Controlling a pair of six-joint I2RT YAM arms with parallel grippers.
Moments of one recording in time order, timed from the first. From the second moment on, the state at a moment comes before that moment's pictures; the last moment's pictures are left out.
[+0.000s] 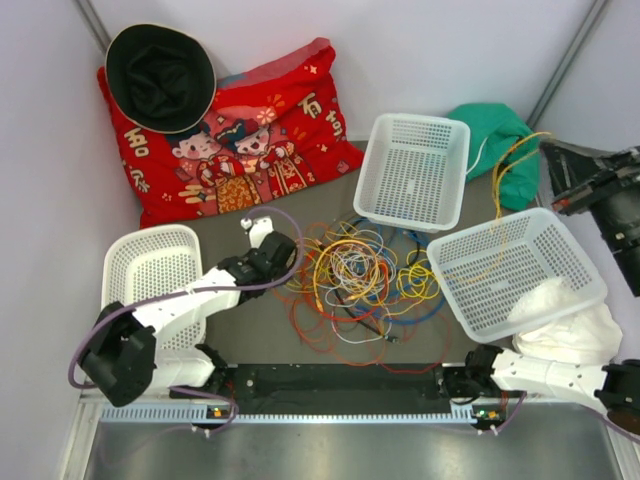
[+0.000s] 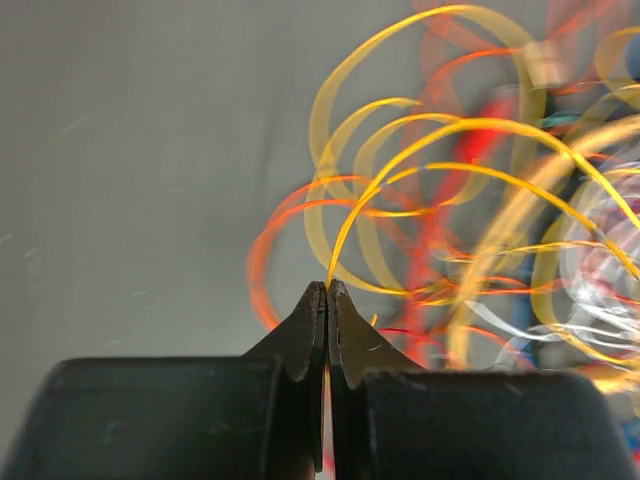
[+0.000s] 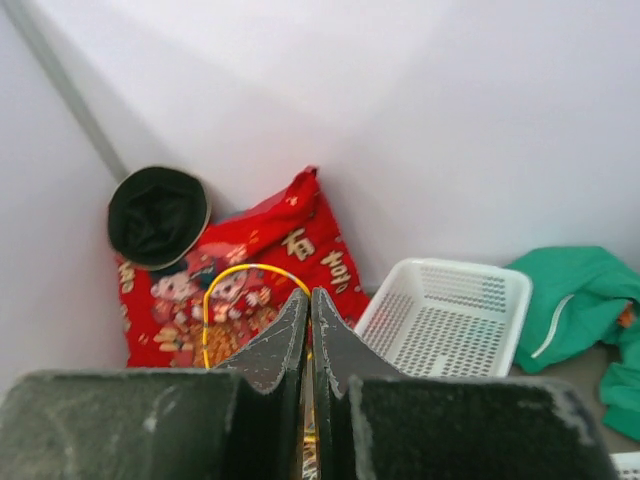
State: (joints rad) left arm -0.70 1.25 0.73 -0.40 -0.42 -0.82; right arm 0.99 0.88 1.91 -0.72 0.65 0.08
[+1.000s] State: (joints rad) left arm -0.52 0.91 0.57 -0.35 0.06 -0.84; right arm 0.68 1.45 2.08 -0.54 0.68 -0.04
